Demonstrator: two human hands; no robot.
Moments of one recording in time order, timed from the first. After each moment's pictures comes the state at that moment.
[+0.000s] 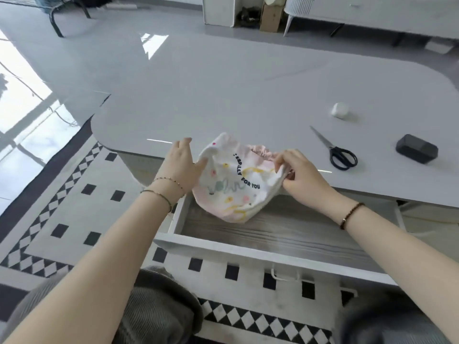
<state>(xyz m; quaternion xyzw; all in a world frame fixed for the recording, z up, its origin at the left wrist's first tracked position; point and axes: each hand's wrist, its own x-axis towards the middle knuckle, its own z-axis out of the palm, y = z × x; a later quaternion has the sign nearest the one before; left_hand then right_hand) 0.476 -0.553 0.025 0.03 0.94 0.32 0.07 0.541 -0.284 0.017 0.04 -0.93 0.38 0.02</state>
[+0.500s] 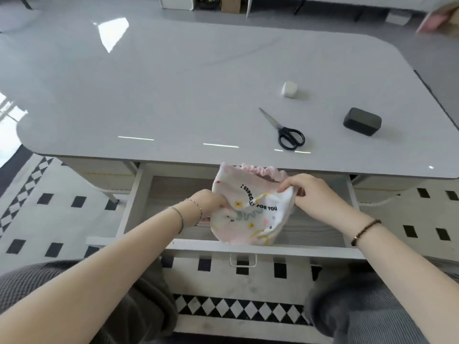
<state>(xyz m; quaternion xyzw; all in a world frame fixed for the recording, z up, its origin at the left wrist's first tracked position) 0.537 -0.407 -0.042 -0.07 0.82 0.37 0.43 0.628 -0.156 -0.019 -0.09 -0.94 0.33 -0.09</state>
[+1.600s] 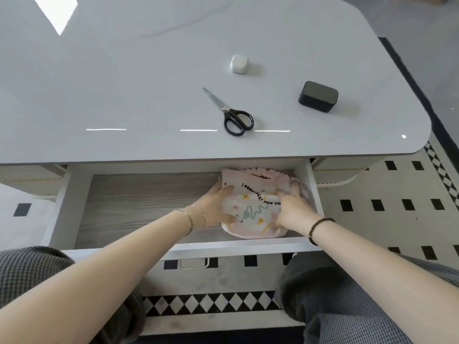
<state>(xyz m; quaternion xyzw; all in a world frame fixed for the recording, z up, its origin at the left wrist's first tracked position) 0.560 -0.290 -0.118 0.29 0.85 0.19 0.39 0.665 -0.081 -0.109 -0.27 -0.90 0.17 -0.29</state>
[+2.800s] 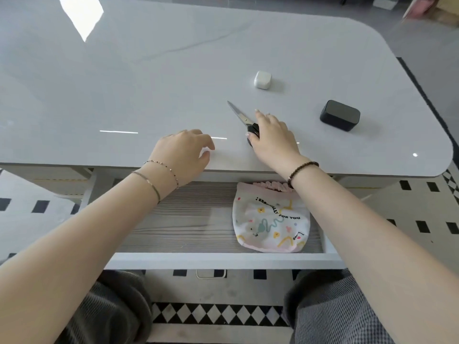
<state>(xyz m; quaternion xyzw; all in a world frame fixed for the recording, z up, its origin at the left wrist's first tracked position) 0.484 -0.348 0.018 0.30 0.94 0.14 0.06 0.515 -0.135 0.001 -0.15 -0.98 0.13 -0.03</state>
